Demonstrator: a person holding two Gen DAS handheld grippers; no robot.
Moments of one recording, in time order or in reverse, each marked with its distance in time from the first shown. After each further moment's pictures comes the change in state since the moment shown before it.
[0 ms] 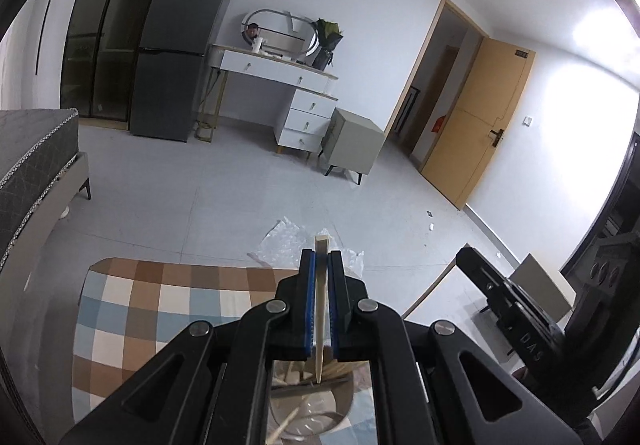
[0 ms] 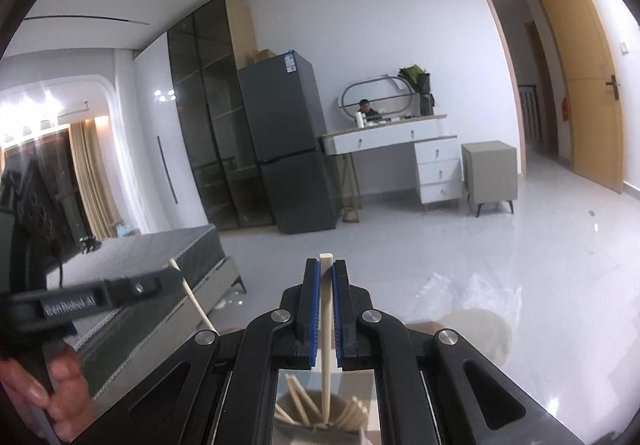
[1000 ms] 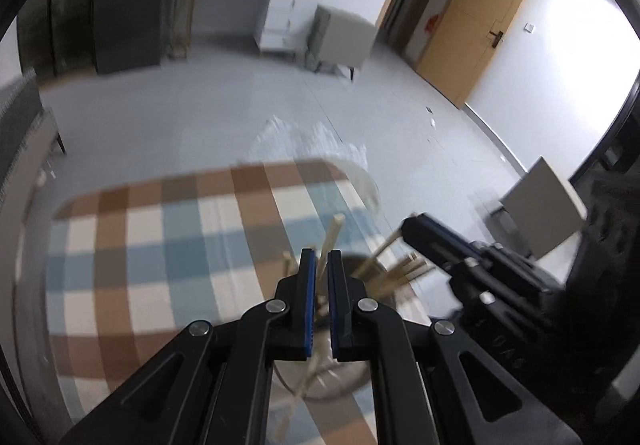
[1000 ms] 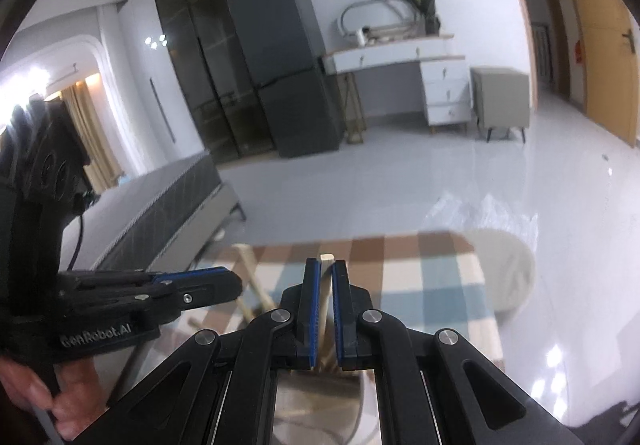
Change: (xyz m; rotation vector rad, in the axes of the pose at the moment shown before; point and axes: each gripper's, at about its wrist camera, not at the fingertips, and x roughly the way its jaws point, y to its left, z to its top) left arm 0.065 -0.010 -0.052 0.084 0.382 -0.029; right arm 0.052 -0.026 -0.085 0.033 0.295 0.034
